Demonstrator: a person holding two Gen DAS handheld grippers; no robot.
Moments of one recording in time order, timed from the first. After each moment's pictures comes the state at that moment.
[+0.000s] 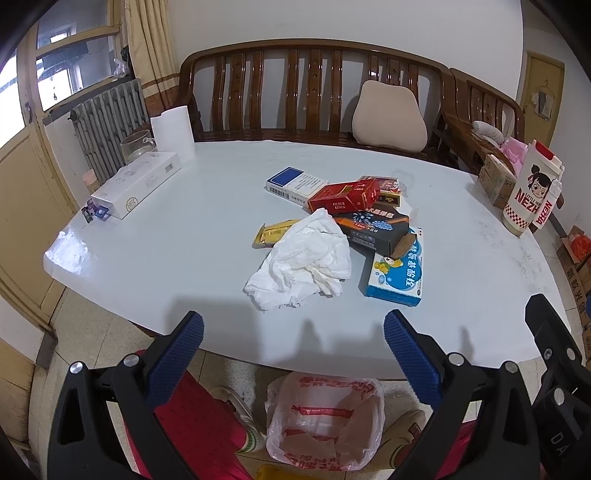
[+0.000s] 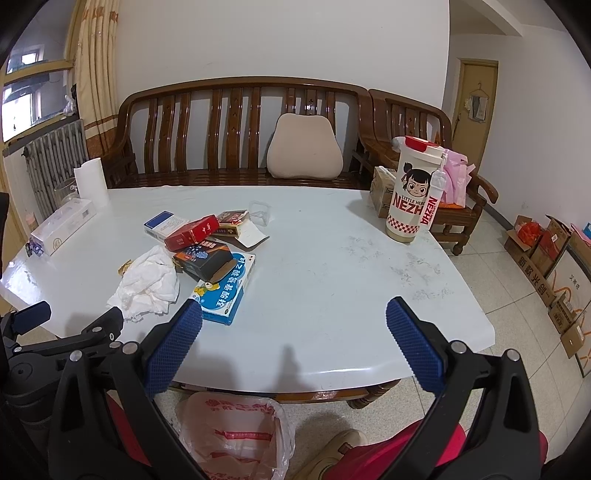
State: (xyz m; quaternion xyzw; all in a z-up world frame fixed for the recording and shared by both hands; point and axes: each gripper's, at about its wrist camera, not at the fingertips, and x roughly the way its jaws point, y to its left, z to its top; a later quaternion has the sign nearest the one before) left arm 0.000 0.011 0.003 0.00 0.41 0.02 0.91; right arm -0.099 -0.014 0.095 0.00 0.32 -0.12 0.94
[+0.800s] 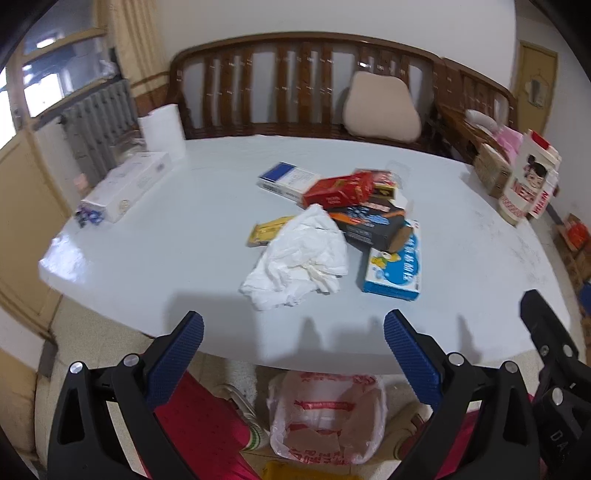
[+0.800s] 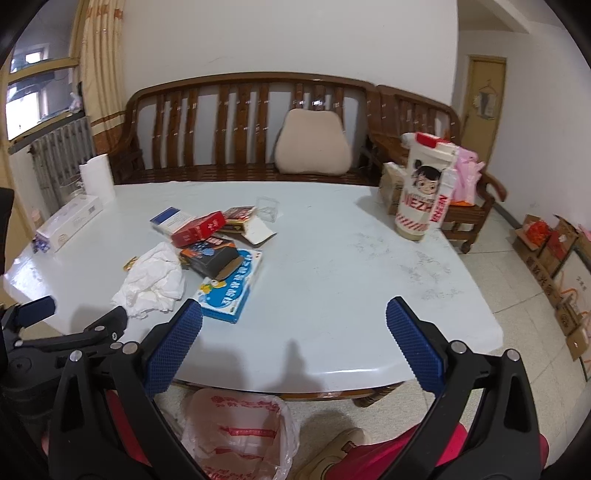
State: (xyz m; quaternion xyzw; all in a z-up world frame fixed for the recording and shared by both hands) left arm 0.009 0.013 0.003 0.01 0.43 -0.01 0.90; right arm -0.091 -0.018 0.091 0.00 0.33 -0.09 0.94
